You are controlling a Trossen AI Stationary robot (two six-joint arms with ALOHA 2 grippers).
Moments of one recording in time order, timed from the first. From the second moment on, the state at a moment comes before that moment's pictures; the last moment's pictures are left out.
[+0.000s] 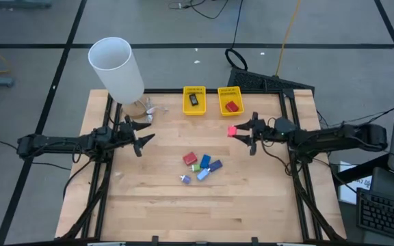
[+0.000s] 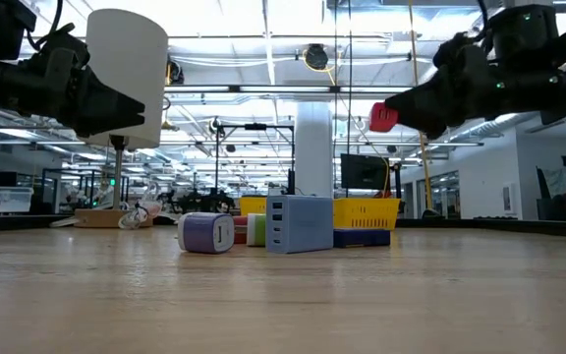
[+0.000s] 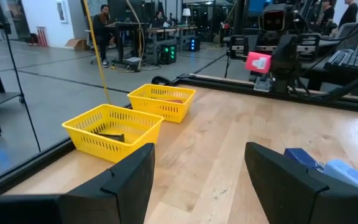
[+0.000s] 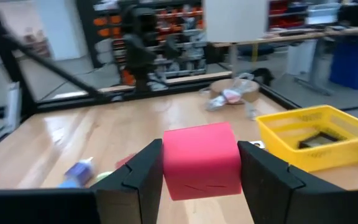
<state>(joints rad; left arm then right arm) 0.08 0.31 0.02 0.24 -0.29 -0.06 -0.26 1.02 0.16 0.83 -0.12 0.10</state>
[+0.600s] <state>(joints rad) 0.08 0.31 0.02 0.24 -0.29 -0.06 -0.49 1.41 0.36 0.89 0.05 0.18</state>
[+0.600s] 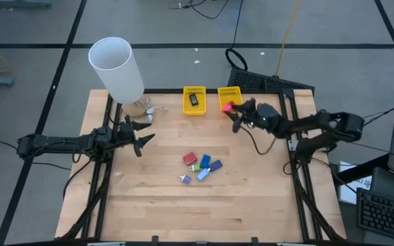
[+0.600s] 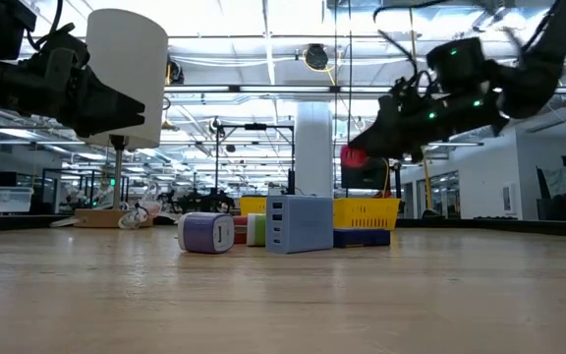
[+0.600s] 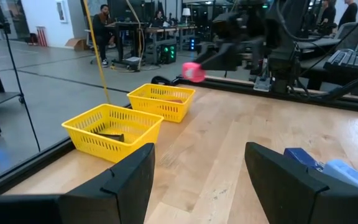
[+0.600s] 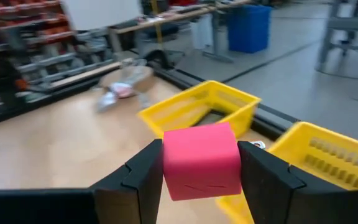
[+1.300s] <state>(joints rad) 0.08 0.31 0.02 0.24 -0.29 -0.06 -0.74 1.74 0.57 0.91 -0.03 0.19</state>
